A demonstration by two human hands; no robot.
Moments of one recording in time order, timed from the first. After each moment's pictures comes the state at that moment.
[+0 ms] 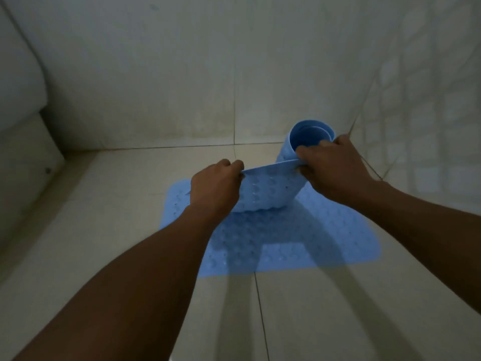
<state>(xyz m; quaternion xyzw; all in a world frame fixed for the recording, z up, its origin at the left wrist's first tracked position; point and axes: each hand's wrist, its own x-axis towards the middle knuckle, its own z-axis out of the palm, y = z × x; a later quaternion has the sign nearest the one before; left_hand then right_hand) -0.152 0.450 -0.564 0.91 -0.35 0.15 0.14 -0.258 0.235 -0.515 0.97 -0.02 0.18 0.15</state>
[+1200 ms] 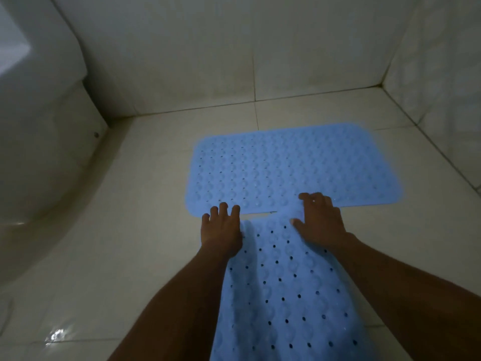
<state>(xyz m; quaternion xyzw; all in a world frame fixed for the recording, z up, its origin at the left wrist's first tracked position) -0.283 0.530 -0.704 0.96 -0.24 -0.12 -0.05 -0.368 0.309 -0.704 0.96 -0.21 -0.07 -0.15</state>
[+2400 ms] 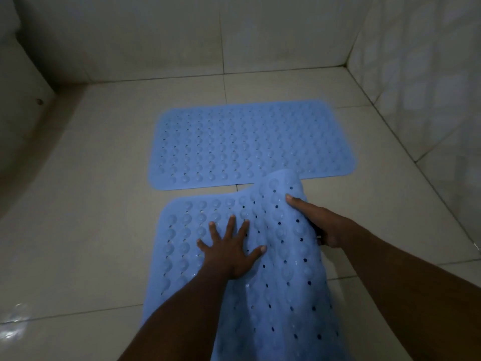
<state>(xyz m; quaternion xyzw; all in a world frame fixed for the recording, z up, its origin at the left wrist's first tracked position) -0.398 0.497 -0.774 0.91 -0.24 -0.32 0.05 -0.460 0.267 -0.707 0.62 -0.40 -0.22 -0.64</state>
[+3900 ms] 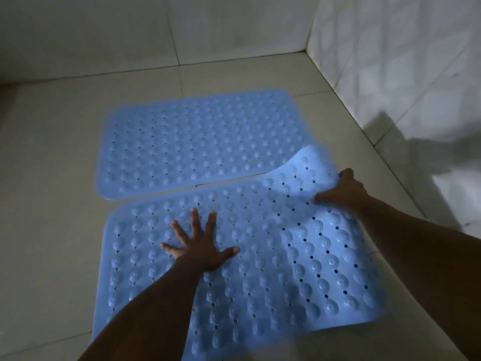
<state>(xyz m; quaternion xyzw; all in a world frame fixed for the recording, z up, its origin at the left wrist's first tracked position) -0.387 0.455 -0.788 0.91 -0.19 -0.36 0.01 -0.498 0.131 -0.707 0.78 -0.53 -0.08 -0.31</state>
